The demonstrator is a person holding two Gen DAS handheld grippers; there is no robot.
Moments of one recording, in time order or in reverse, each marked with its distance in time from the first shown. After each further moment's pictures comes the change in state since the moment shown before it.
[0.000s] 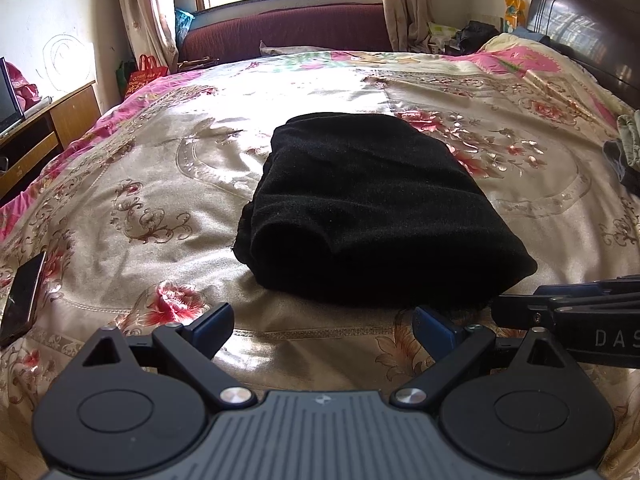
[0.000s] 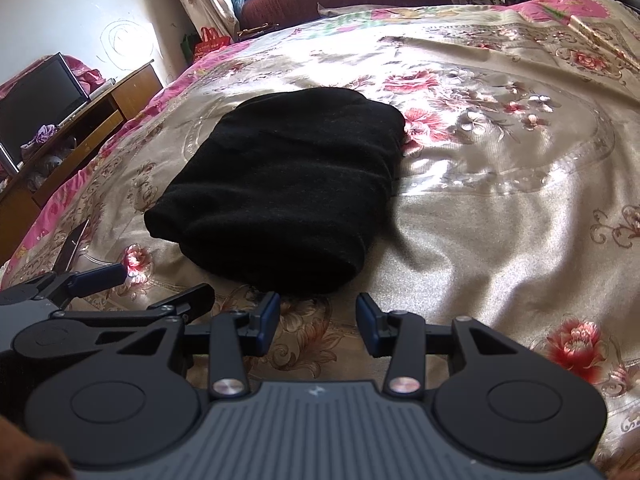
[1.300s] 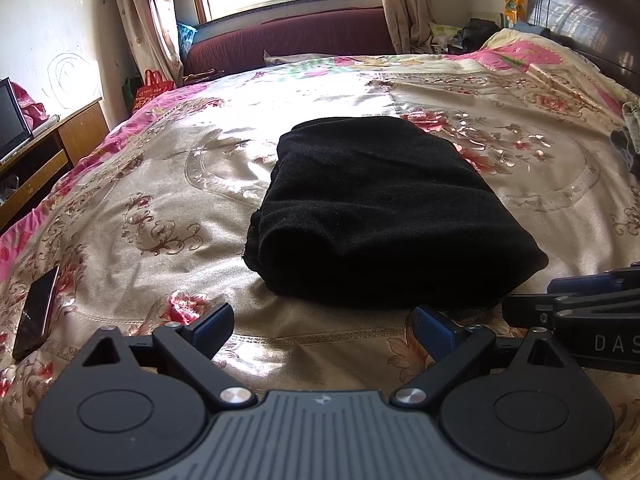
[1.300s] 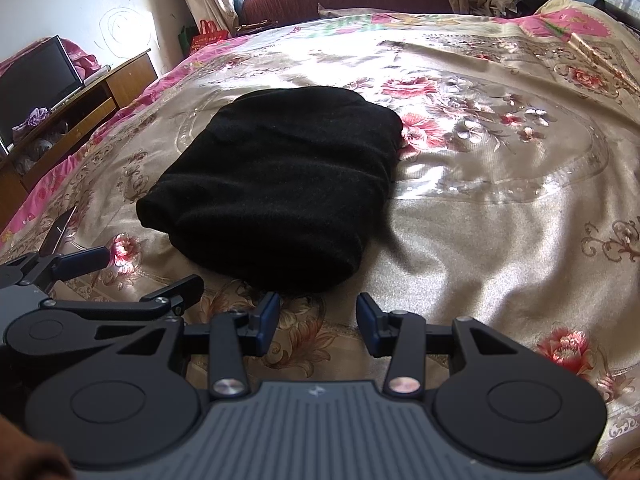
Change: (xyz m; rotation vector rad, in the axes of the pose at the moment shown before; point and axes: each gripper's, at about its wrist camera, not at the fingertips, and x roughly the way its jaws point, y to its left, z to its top) left arm 0.000 -0.005 -0.003 0.042 -0.022 0.049; right arm 0.003 0.004 -0.001 -0.049 0.003 -0.042
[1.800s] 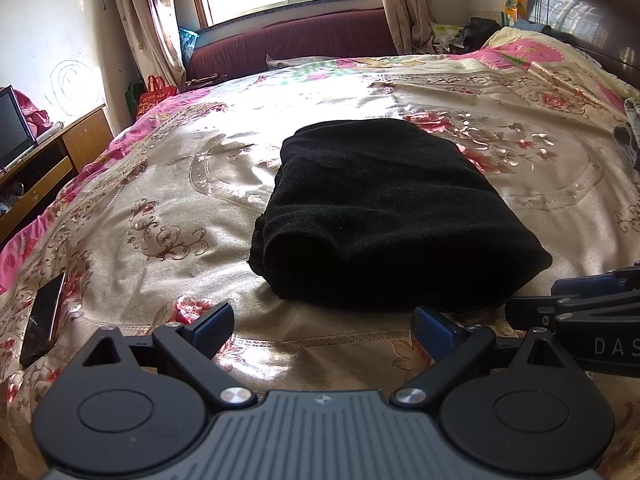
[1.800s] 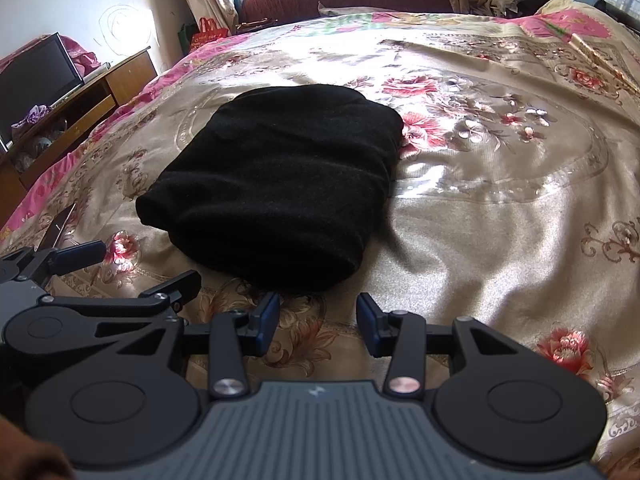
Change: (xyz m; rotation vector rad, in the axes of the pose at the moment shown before) left arm -0.002 -0.001 0.001 0.015 -0.009 0.020; right arm 0.000 0.002 0.000 -0.005 0.005 -0.003
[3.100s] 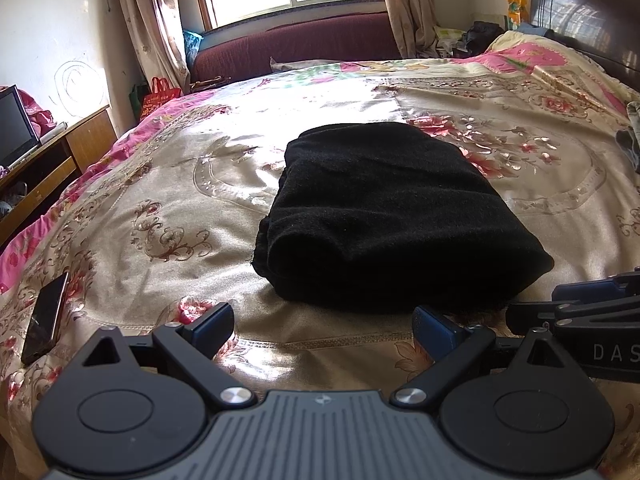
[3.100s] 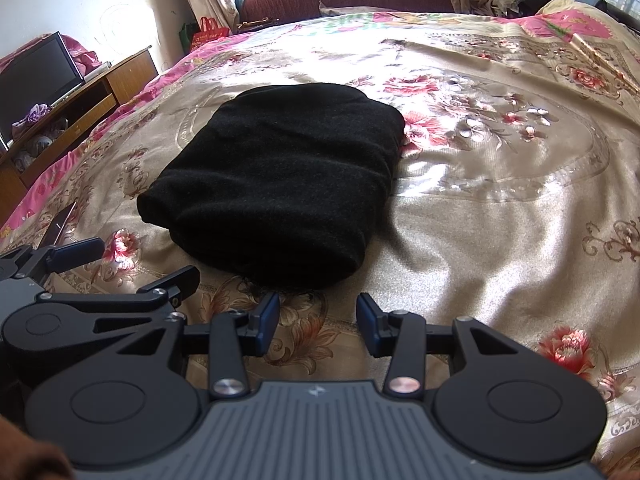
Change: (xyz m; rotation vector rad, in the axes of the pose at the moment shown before) left arm 0.000 0.001 -0.001 -0.010 -0.010 0.007; right arm 0.000 0.001 -0.001 0.000 -0.001 0.000
